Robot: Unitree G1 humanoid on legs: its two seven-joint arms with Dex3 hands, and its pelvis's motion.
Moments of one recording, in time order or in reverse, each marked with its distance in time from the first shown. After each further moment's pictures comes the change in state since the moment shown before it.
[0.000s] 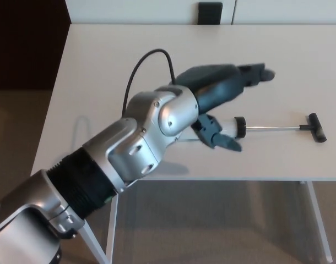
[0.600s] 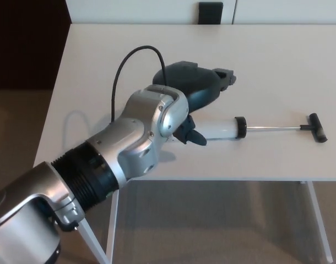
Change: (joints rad) left_arm -0.047 0.000 -0.094 0.141 0.226 0.053 0.001; right_arm 0.014 -0.033 0.013 -0.076 0.003 0.058 0.036
